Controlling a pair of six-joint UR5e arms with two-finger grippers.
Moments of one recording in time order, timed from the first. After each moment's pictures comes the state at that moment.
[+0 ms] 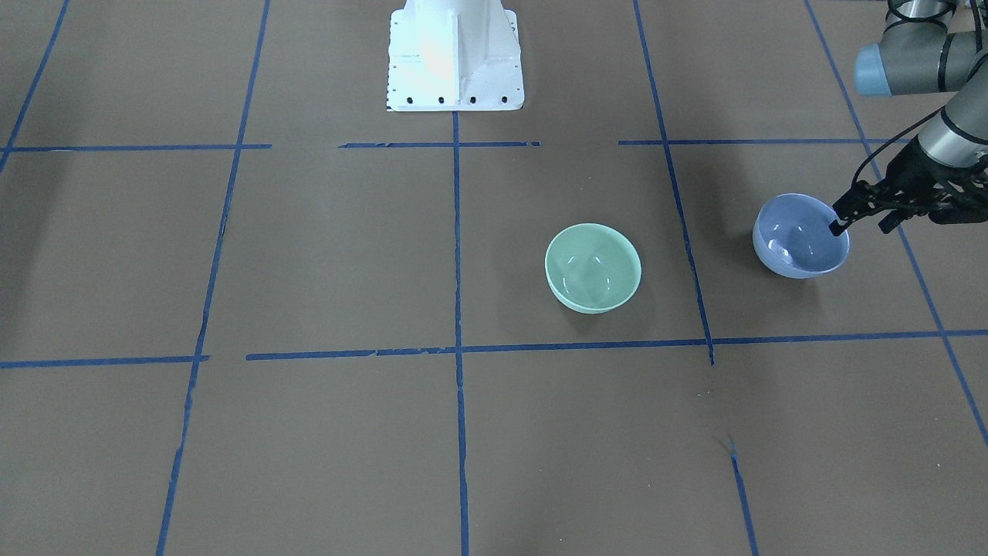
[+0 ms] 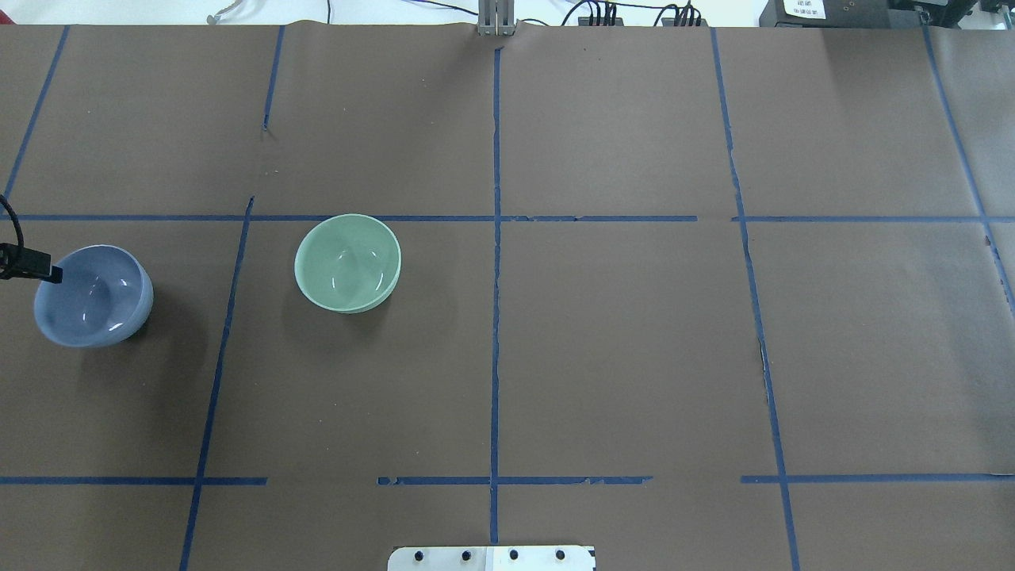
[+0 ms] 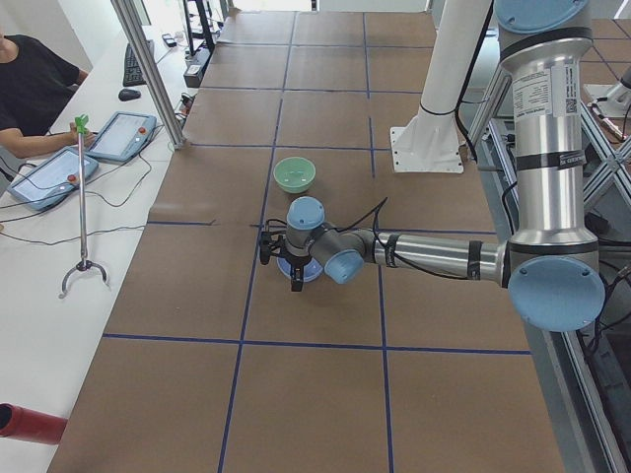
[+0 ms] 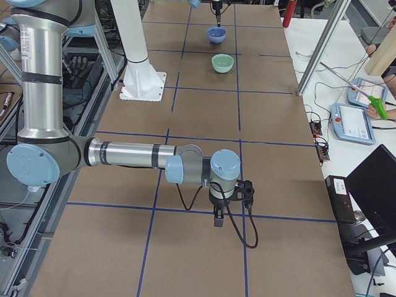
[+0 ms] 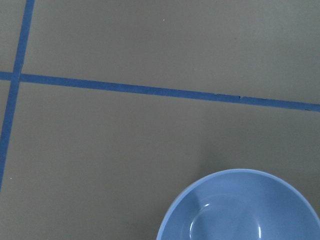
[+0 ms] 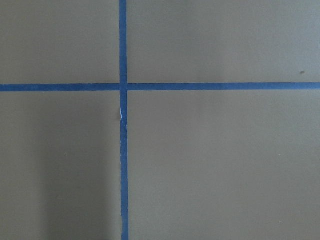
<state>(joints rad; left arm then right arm) -1.05 -1.44 -1.68 -2.25 -2.19 -0.87 1.58 -1.63 1.62 -1.55 2.28 0.03</state>
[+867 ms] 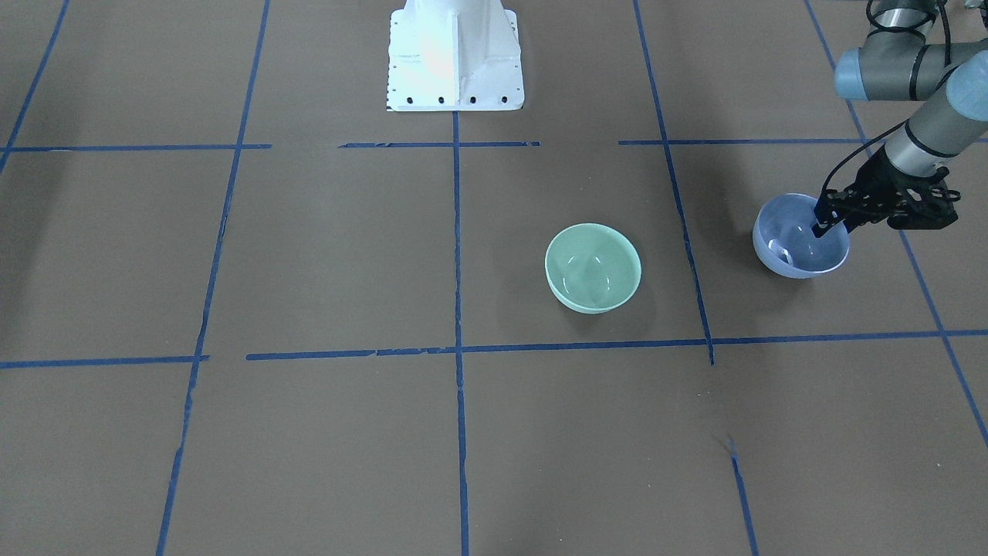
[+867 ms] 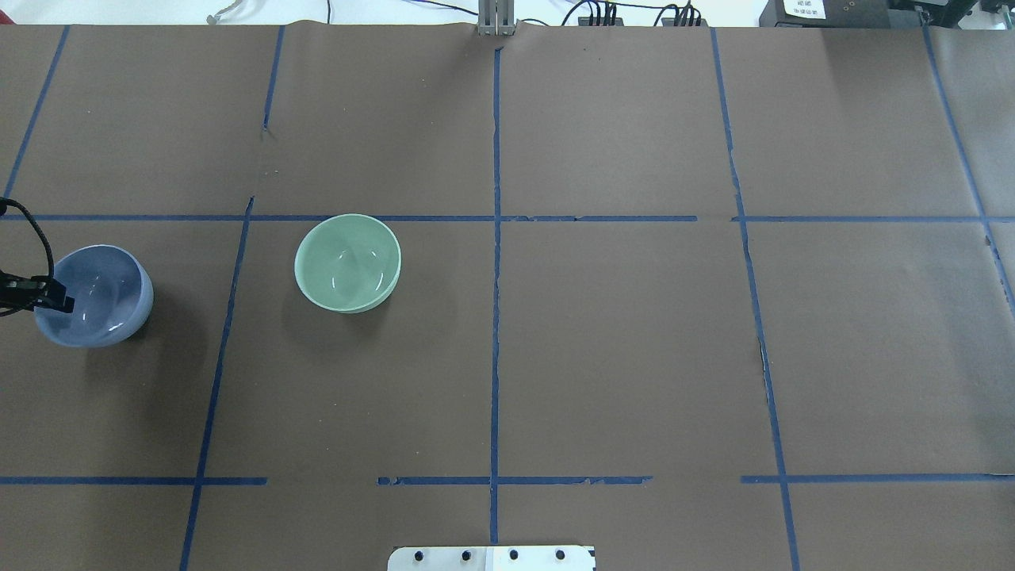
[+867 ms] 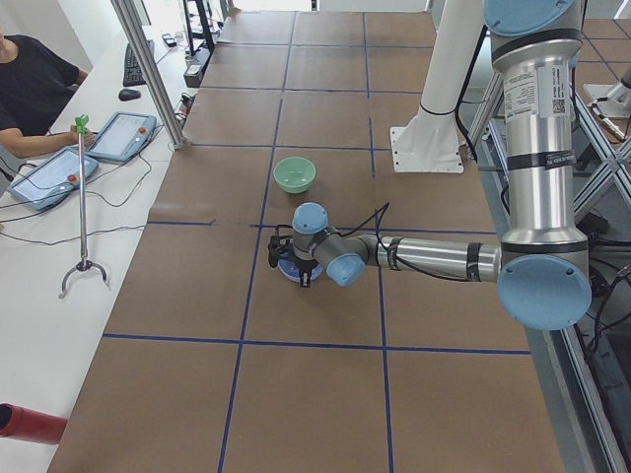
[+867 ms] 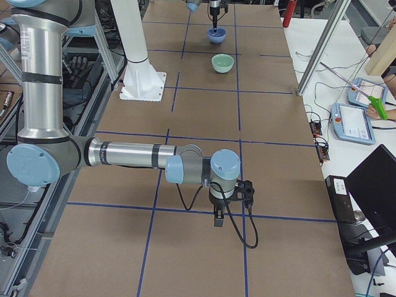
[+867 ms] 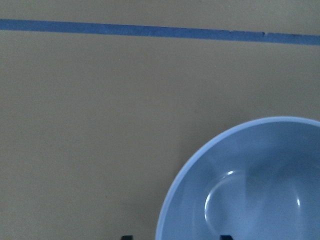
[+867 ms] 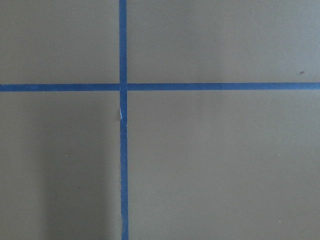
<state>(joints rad) -0.99 -1.44 -1.66 -2.26 -2.18 -0.85 1.58 -1.63 1.62 -1.55 2.27 0.03</state>
